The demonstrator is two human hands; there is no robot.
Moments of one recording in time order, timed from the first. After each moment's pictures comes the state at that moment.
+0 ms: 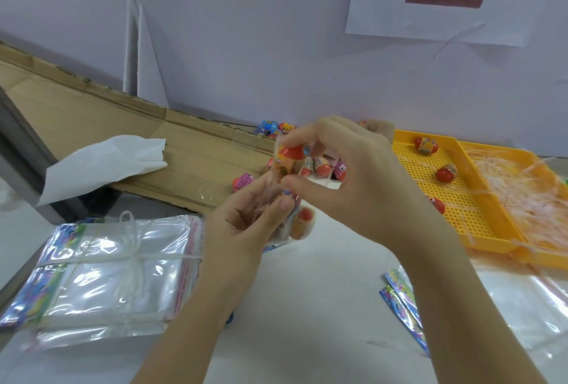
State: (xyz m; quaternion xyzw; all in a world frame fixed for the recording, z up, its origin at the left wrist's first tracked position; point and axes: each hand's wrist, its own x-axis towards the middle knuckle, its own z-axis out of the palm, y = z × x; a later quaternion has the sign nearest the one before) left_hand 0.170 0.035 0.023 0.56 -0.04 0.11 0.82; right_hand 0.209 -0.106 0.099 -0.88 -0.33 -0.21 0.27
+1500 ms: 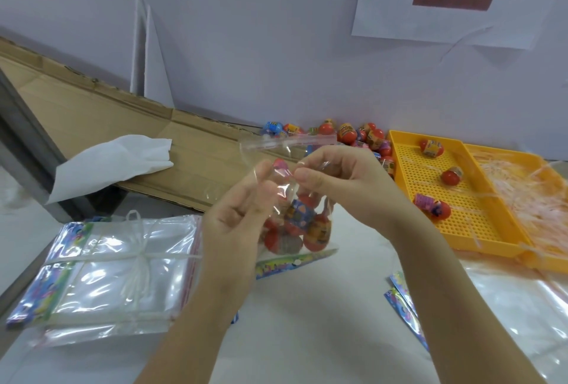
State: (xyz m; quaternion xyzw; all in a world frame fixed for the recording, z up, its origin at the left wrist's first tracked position) left_hand 0.173 0.038 0.017 0.55 0.00 0.16 0.82; right_hand 0.235 -0.110 0.072 -0.79 -0.24 0.07 0.57
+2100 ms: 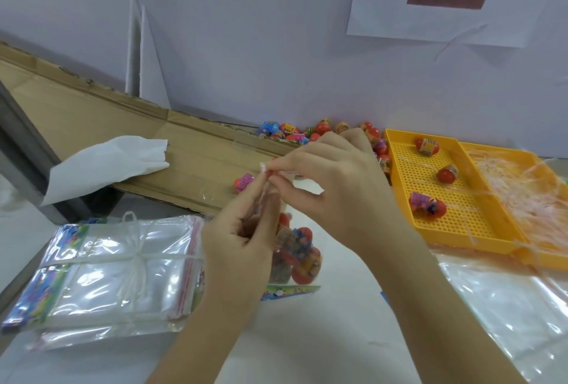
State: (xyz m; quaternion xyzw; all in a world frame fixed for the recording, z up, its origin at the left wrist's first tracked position) left_hand 0.164 0.027 0.014 0.66 0.00 0.28 0.69; right_hand 0.214 -0.092 0.078 -0.86 -0.36 -0.33 0.18
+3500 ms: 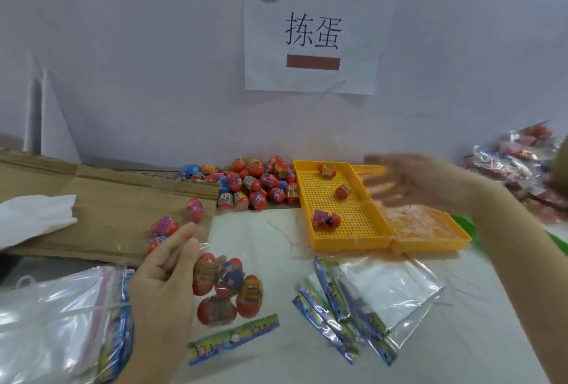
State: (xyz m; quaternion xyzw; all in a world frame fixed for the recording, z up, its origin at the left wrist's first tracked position) left_hand 0.159 0.005 0.008 0.59 0.10 0.19 0.78; right_hand 0.198 -0.352 0.123 -0.67 -0.22 0.24 0.67
